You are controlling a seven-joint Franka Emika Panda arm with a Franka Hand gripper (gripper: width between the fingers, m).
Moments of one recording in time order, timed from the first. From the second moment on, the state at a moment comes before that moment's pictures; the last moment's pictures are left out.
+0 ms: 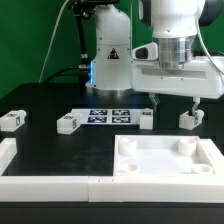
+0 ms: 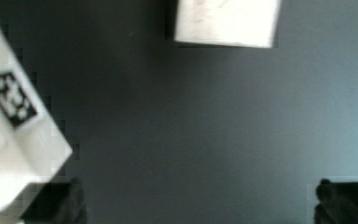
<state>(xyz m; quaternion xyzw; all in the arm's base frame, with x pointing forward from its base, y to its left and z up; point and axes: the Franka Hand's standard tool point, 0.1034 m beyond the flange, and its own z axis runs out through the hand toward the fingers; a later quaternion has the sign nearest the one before) 0.409 0.127 0.044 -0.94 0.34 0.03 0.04</state>
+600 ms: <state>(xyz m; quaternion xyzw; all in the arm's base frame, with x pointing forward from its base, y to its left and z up) 0.375 0.166 0.035 -0.96 0.28 0.02 0.04</state>
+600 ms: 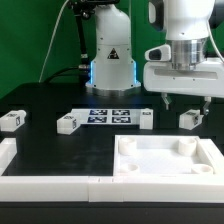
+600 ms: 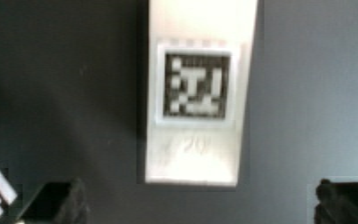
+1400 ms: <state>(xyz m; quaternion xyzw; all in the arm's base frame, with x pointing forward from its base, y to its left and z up) 0.381 0.139 0.037 -0.95 0.23 0.21 0.06</state>
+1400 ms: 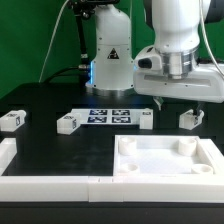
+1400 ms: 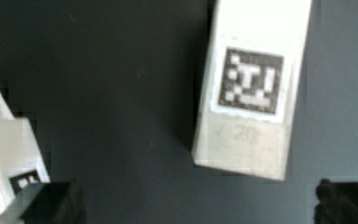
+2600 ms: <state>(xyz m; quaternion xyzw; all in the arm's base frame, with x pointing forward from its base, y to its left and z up) 0.363 0.168 0.010 -0.87 0.20 0.44 0.07</state>
